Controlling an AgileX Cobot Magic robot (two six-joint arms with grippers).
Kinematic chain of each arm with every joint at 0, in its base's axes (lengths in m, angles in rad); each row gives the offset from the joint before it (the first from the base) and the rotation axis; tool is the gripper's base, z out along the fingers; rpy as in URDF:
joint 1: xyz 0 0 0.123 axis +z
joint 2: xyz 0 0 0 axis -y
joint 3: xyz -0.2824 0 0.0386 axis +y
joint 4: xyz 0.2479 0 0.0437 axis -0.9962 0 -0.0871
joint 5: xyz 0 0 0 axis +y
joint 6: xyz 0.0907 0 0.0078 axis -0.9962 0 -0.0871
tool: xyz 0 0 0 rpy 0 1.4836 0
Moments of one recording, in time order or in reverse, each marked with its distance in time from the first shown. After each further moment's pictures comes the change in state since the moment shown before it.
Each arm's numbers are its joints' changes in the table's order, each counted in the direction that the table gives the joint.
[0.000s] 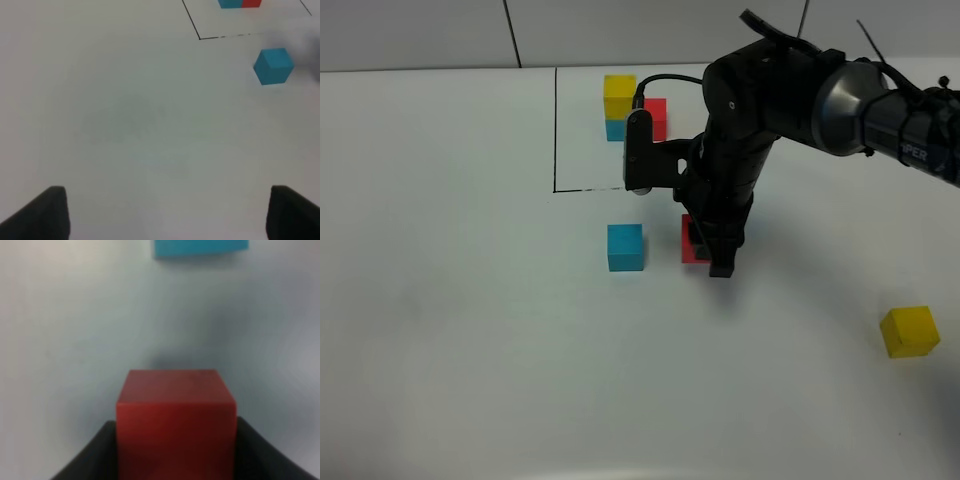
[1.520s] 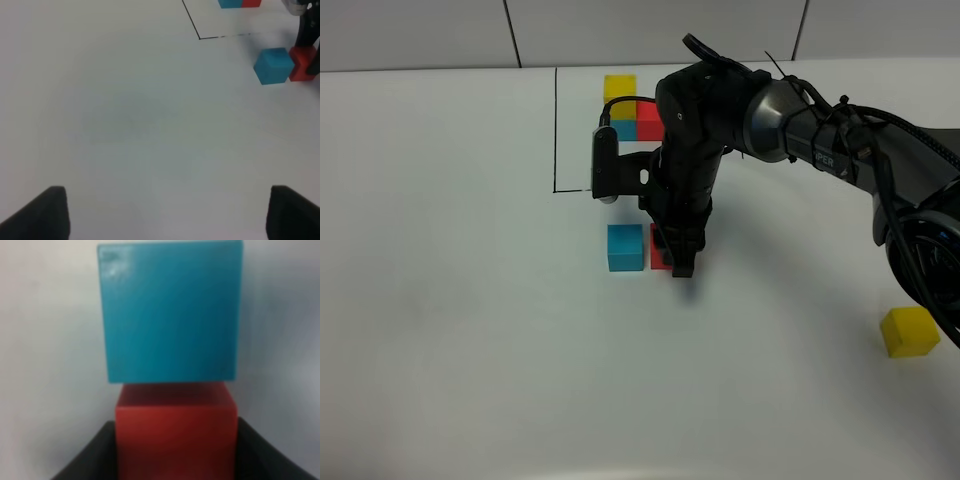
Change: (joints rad) left arm 0.000 0.000 0.000 0.000 0.000 0.000; right arm 0.026 -0.220 -0.220 -0.027 0.040 0.002
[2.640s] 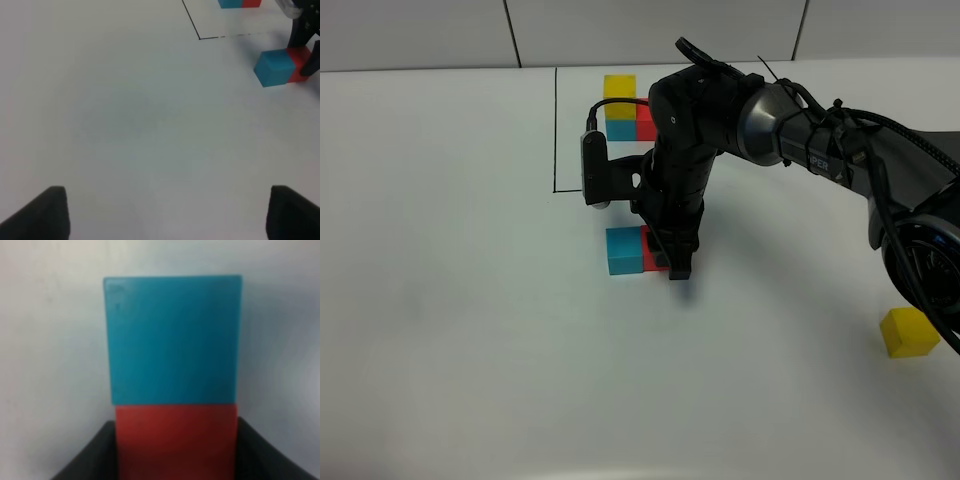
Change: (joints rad) left arm 0.000 0.000 0.000 0.000 0.000 0.001; right arm 0.010 0.000 0.000 -0.009 -0.013 0.065
